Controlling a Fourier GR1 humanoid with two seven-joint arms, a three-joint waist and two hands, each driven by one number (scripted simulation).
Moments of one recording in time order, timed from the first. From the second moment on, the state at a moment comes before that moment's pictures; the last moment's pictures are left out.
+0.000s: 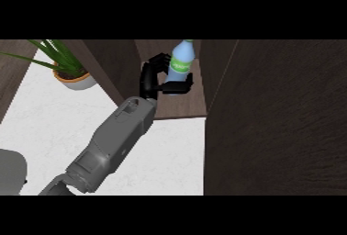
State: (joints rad) left arm -0.98 0.01 -0.39 -0.43 0.53 0.58 -0.41; right arm 0.96 -0.22 0.22 -2.47 -0.09 0.21 -0.31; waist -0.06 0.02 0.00
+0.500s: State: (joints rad) left arm -1.06 0.03 -0.27 -0.23 0.55 0.61 -0.48; right arm 0.96 -0.21 0.19 -2.45 -0.11 0.24 -0.33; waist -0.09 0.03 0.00
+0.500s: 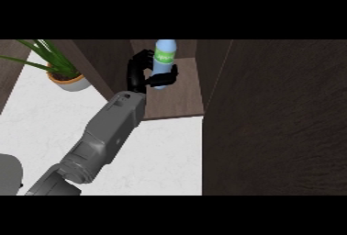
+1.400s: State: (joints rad) left arm -1.21 0.06 -0.27 -0.10 0.49 0.63 -0.54; right arm 0.95 -0.21 0.19 -2.44 -0.13 0.30 -0.34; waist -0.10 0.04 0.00
